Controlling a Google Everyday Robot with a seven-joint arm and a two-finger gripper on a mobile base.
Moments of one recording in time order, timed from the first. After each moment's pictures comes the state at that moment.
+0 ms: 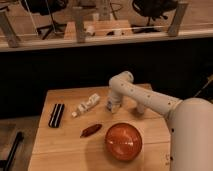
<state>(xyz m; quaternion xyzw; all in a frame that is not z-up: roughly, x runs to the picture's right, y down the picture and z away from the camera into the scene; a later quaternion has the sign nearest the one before) 0.047 0.111 0.913 -0.28 -0.14 -0.13 0.94</state>
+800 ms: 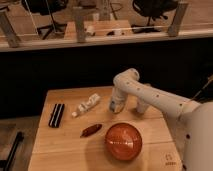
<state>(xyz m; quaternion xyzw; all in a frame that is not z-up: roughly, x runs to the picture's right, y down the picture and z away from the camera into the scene) 0.062 0.102 0.866 -0.27 -0.14 -0.14 0.94</state>
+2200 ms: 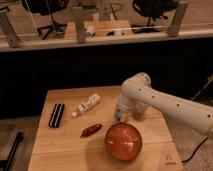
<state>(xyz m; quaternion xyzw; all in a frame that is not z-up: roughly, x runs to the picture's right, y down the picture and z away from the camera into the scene) 0.088 0.144 0.780 -0.29 -0.15 -0.15 0.93</state>
